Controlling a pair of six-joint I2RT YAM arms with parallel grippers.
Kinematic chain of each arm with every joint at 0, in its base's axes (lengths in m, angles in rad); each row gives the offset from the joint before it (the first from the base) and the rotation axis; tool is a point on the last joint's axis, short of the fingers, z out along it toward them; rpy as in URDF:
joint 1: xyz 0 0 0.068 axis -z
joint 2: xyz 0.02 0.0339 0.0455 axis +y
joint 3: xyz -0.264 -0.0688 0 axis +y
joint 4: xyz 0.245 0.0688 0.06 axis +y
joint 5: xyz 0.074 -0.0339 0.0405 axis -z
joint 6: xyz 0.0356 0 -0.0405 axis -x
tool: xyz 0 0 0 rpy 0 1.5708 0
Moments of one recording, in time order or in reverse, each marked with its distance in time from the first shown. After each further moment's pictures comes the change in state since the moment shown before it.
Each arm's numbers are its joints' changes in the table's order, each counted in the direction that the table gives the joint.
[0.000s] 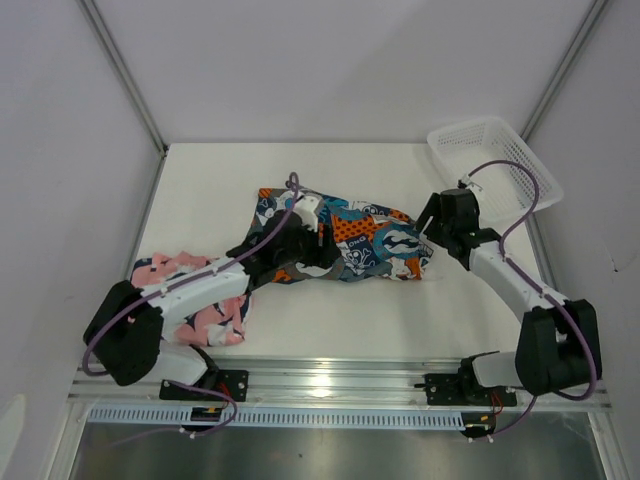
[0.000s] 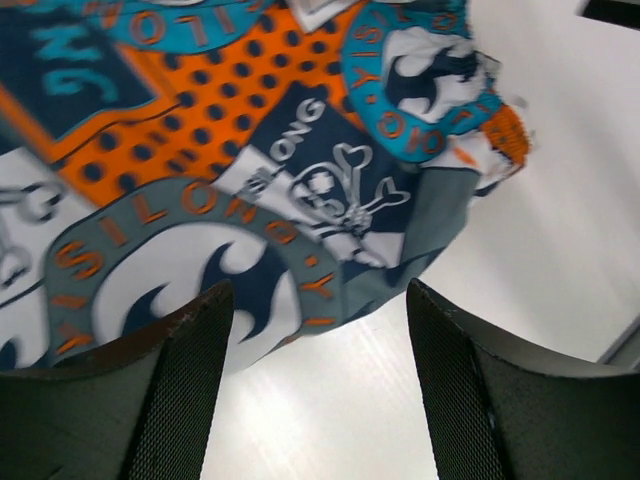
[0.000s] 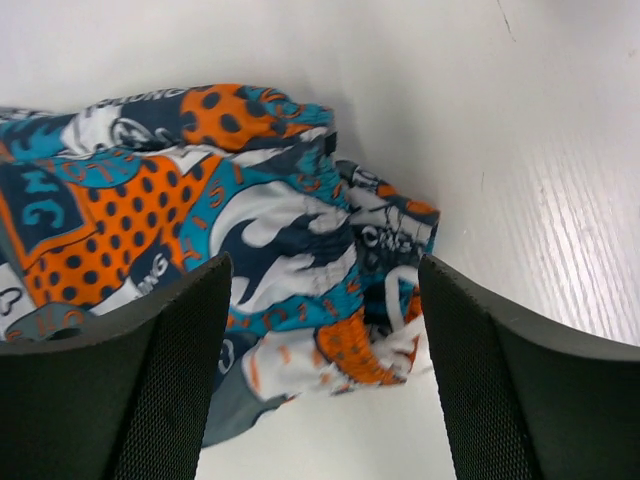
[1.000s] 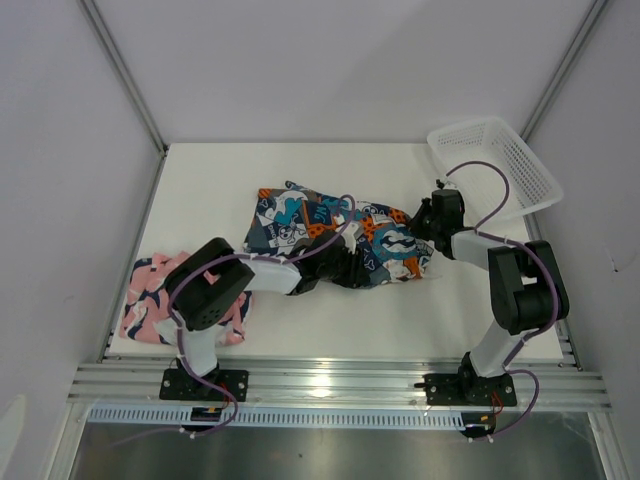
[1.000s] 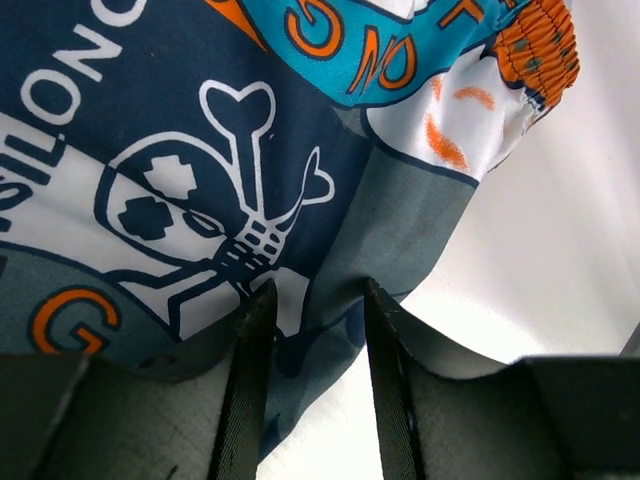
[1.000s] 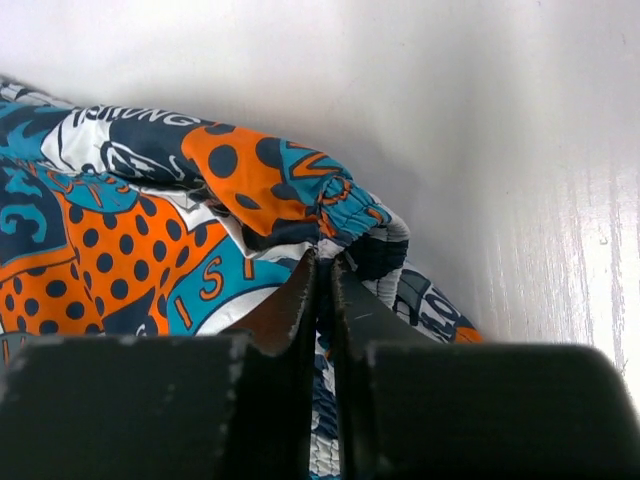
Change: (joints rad) left arm 0.149 0.541 -0.114 -0.311 0.126 0.132; right arm 0.073 0.404 0.009 -0.465 -0.272 0.105
